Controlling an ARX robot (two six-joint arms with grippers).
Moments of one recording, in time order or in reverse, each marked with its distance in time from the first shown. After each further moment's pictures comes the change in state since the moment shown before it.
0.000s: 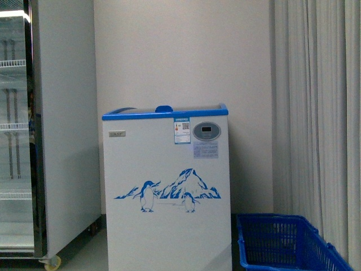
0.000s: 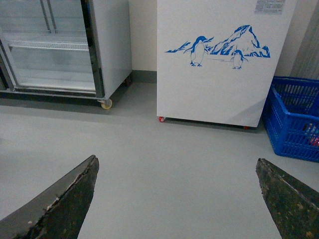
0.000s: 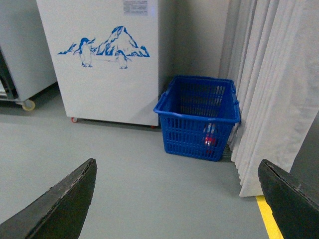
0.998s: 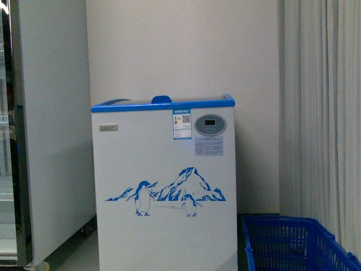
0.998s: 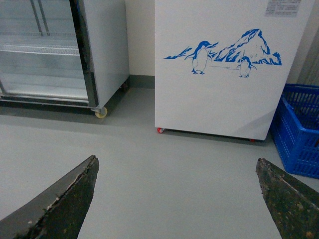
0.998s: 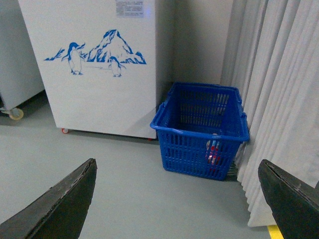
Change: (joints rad) left arm 0.000 0.000 0.000 0.000 0.000 0.000; right arm 0.000 0.000 0.000 0.000 0.000 0.000
